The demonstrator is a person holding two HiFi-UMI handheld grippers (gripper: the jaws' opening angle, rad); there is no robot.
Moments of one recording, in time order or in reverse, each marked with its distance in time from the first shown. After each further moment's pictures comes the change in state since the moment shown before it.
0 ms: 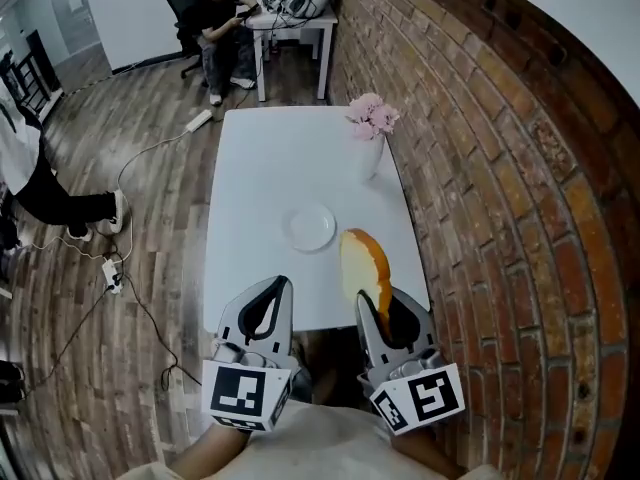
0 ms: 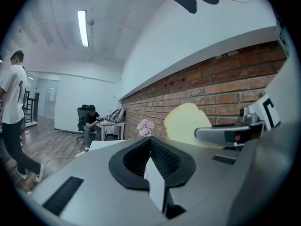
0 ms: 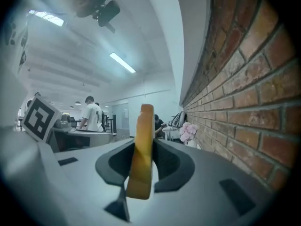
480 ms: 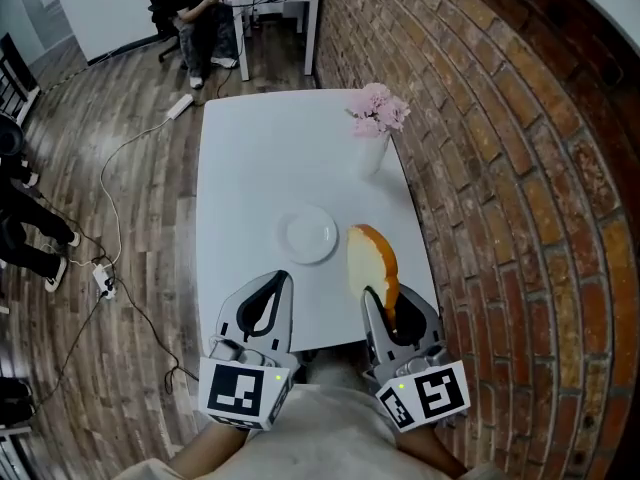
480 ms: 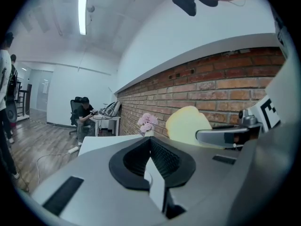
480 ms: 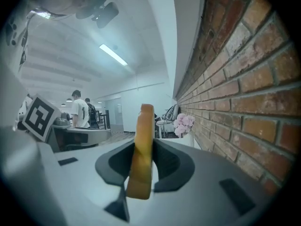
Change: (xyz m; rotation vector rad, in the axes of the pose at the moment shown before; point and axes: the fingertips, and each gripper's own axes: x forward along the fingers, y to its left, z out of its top) left arm 0.085 0.045 -0.015 -0.021 0.067 -0.081; right arm 0.077 -0.040 -0.025 0.040 0.086 -0.075
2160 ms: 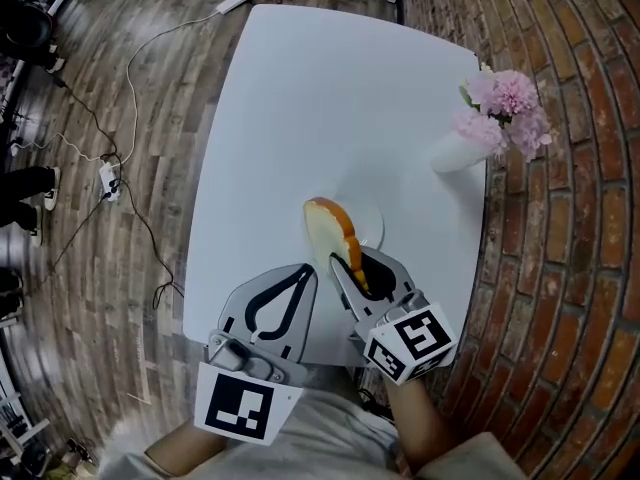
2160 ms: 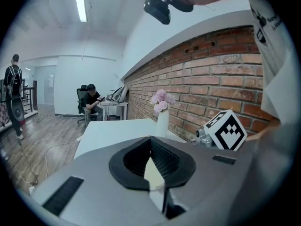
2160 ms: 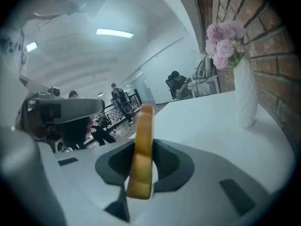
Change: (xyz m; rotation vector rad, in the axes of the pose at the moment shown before) left arm 0.093 0.047 -0.063 0.010 0.181 0.048; right arm 0.186 0.008 -0.140 0.147 0.369 0.490
